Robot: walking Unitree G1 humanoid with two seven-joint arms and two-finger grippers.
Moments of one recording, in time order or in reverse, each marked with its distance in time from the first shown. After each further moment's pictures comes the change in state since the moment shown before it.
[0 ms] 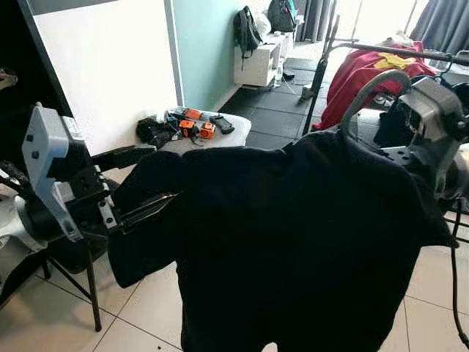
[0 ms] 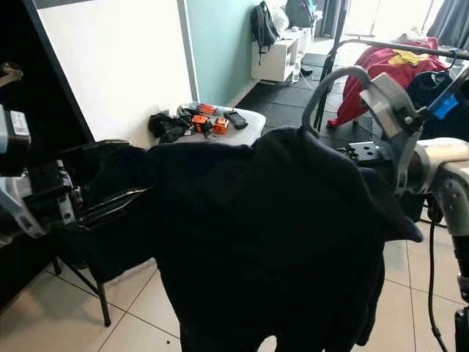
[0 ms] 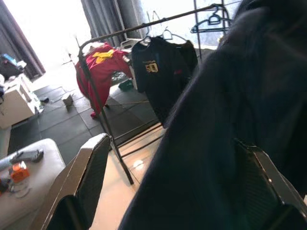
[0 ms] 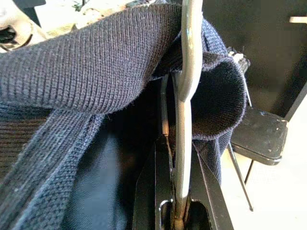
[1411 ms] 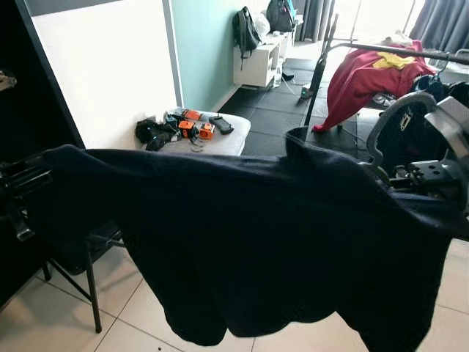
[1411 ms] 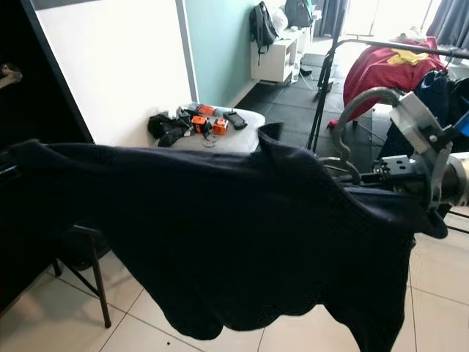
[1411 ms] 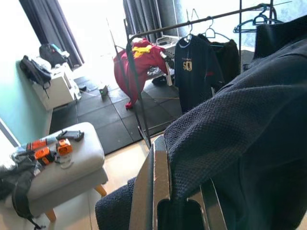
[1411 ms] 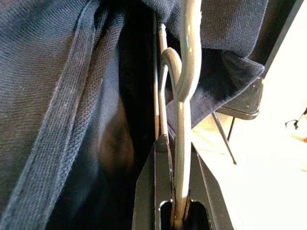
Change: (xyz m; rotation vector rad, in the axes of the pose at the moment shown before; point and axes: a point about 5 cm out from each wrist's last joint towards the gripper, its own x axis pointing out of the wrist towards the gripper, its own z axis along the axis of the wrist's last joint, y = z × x) left arm -0.076 0.053 0.006 0.005 0.040 0.197; right arm -0.034 0.008 -0.023 0.051 0.133 -0.126
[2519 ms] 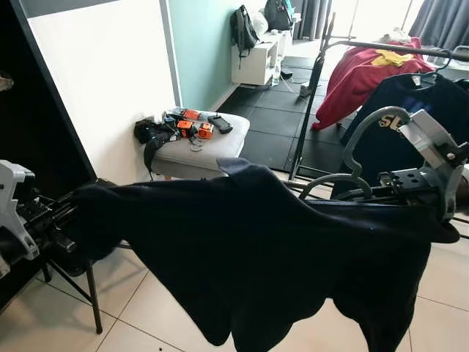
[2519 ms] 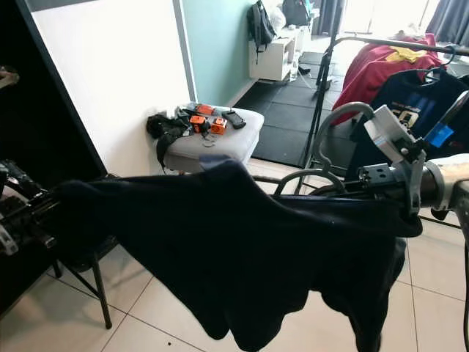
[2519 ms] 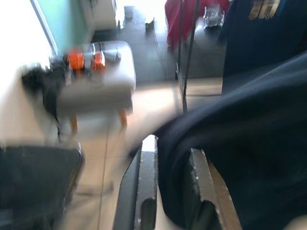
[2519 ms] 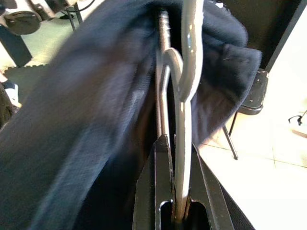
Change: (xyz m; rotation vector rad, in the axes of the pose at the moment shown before) left arm -0.008 -0.008 -0.116 -0.168 0.328 0.242; right arm 0.015 -0.002 -0.005 -0.015 0.044 0.023
